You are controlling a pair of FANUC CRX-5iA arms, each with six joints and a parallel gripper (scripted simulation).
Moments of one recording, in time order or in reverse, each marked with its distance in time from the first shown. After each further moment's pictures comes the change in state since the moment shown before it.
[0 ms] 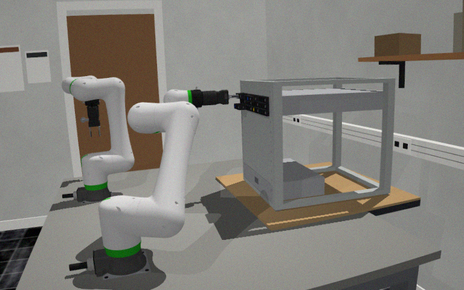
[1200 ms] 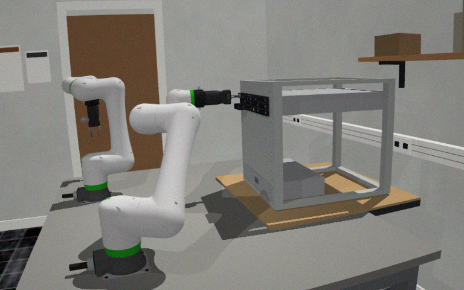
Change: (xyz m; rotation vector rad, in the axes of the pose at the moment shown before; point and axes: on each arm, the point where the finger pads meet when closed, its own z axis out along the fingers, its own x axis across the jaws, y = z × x) left arm 0.000 0.000 0.000 0.000 0.000 0.000; right arm 0.000 0.000 0.013 0.000 0.000 0.000
